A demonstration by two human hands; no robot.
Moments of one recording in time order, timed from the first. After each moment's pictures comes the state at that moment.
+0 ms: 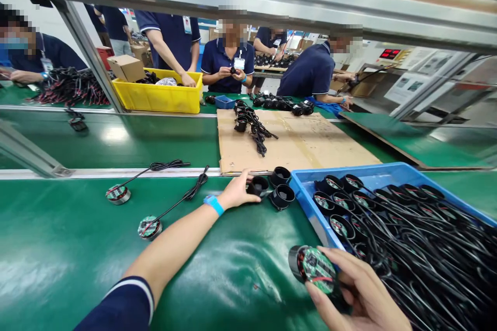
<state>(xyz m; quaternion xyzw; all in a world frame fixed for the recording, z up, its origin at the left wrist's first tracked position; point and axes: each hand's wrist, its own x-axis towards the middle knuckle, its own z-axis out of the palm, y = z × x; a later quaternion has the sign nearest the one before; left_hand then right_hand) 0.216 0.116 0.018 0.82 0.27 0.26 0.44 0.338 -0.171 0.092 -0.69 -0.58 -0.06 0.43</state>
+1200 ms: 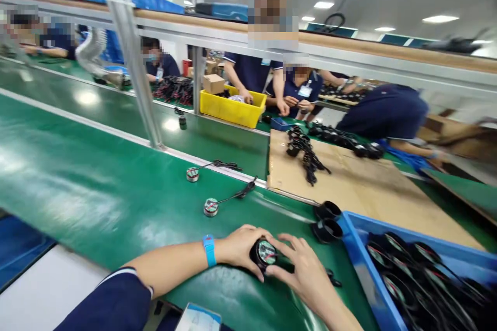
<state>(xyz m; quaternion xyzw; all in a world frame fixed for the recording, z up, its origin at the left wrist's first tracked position) 0.070 -0.006 0.002 0.83 0.26 0.23 0.43 0.292 -0.079 0.067 -0.57 -0.80 0.13 0.13</state>
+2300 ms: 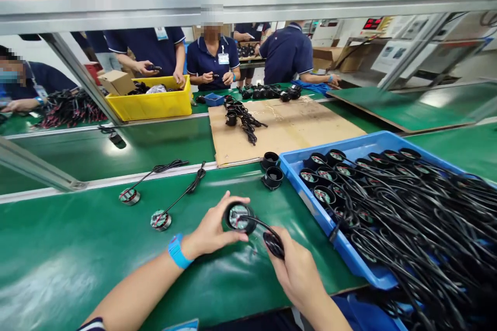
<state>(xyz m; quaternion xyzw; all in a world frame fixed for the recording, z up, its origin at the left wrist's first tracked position) 0.115 0.006 0.056 0.86 0.17 0.23 0.42 0.301 -0.159 0.054 -0.69 -0.64 0.07 0.33</state>
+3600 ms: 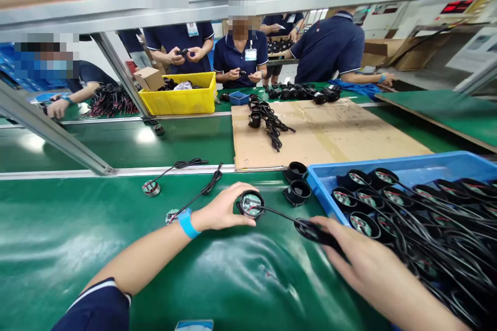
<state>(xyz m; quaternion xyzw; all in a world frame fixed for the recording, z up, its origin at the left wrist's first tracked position) 0.120 0.056 0.095 0.86 0.18 0.23 0.42 0.407 -0.130 0.106 -0.65 -0.73 0.06 0.19</state>
